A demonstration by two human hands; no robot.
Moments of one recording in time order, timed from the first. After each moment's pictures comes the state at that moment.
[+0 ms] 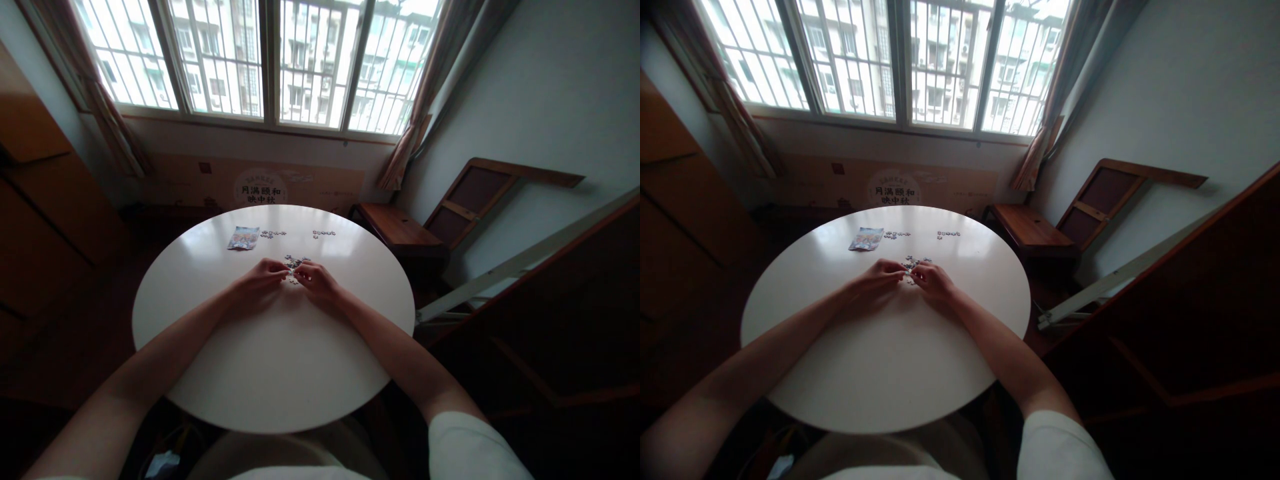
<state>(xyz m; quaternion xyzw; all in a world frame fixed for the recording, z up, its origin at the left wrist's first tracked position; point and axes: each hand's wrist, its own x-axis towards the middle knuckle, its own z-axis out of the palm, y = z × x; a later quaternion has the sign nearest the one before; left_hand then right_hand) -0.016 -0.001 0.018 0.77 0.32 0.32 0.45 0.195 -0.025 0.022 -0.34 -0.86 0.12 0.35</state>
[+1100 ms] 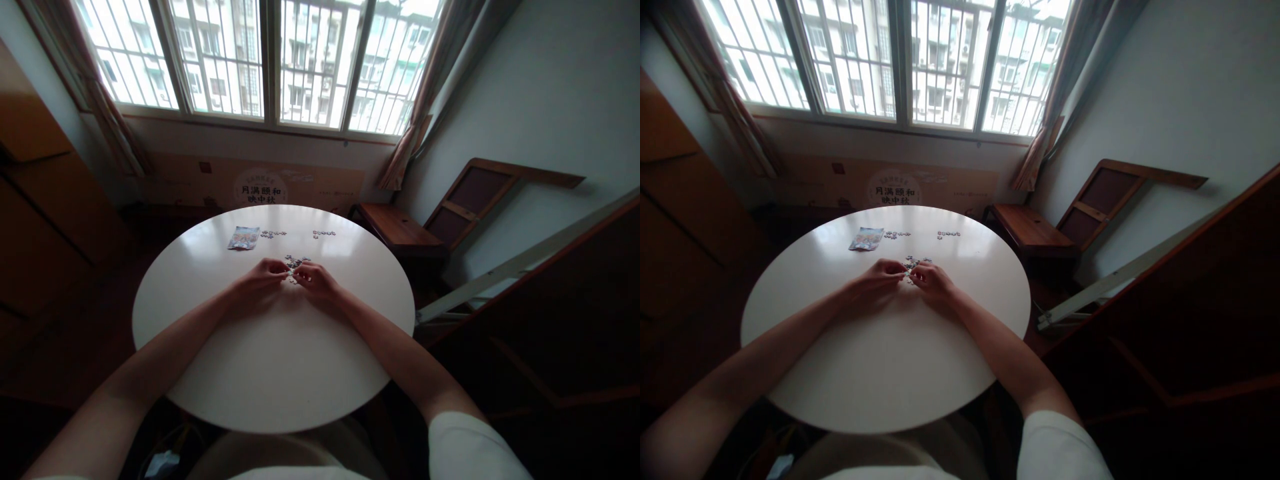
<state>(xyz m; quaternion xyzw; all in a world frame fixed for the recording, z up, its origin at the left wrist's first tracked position) -0.013 -0.002 0.018 0.75 0.32 0.34 0.46 0.195 -0.024 0.020 -0.33 -0.87 0.13 0.34</state>
